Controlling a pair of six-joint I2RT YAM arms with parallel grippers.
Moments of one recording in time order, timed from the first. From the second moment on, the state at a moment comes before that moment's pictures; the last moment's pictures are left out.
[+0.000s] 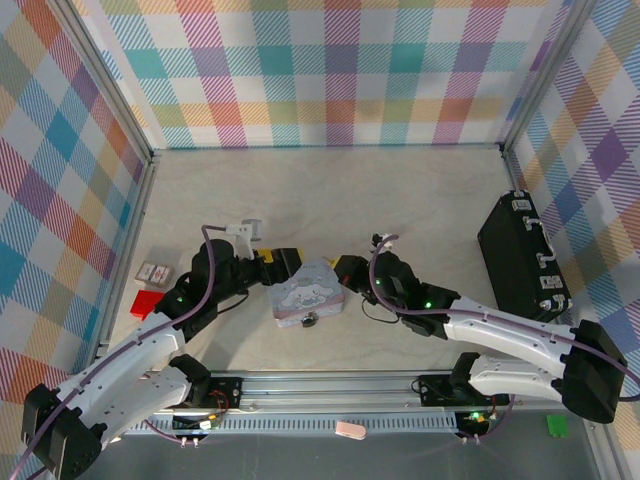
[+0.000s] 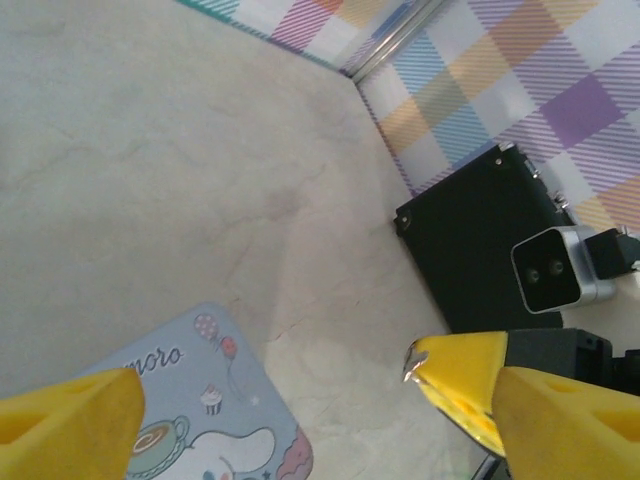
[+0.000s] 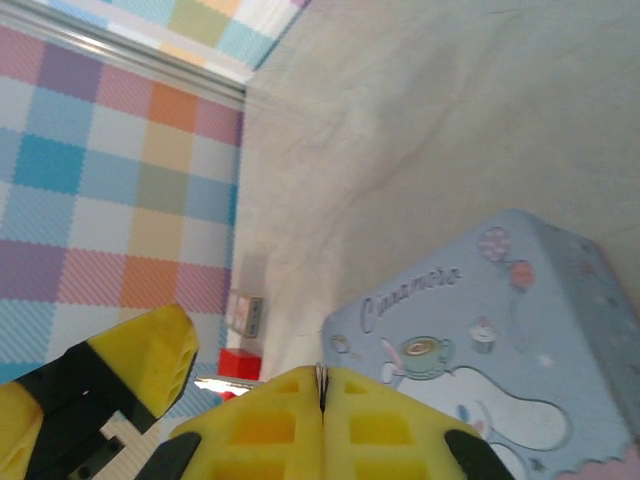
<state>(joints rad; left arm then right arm) -0.61 0.84 0.61 -0.06 0.22 -0.70 1.00 1.09 0.66 0.06 0.20 1.21</state>
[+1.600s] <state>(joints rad) -0.68 0.96 0.64 -0.03 0.29 -0.65 1.00 1.24 0.67 0.27 0.07 1.21</state>
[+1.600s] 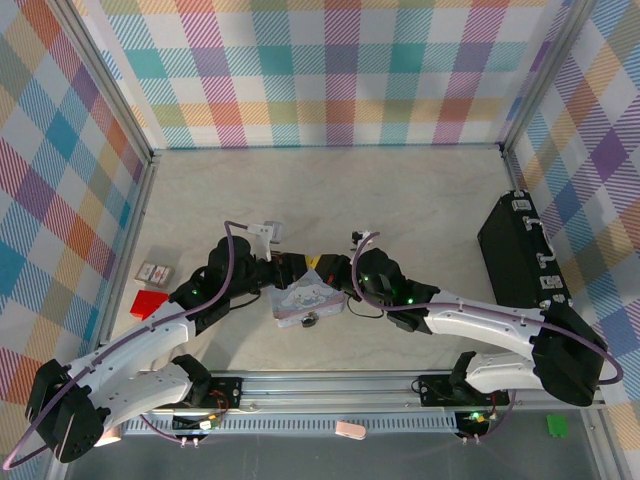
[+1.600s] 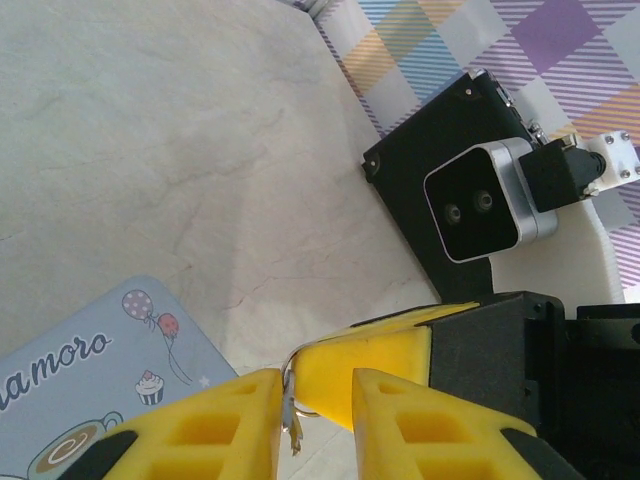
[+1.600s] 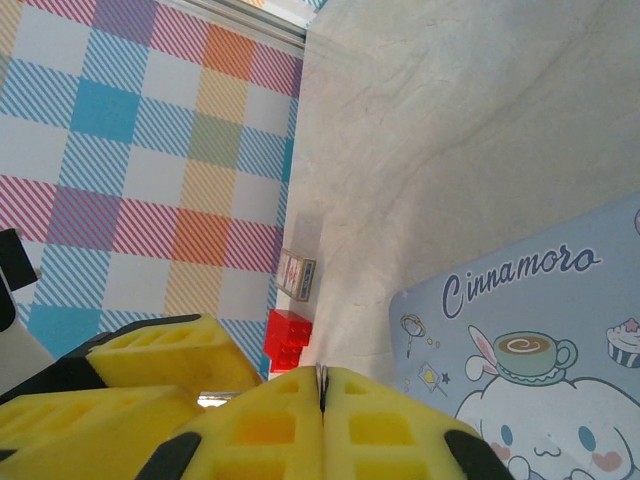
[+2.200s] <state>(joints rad) -0.68 0.97 0.66 -0.06 0.27 -0.62 1.00 1.24 0.68 0.27 0.07 1.21</state>
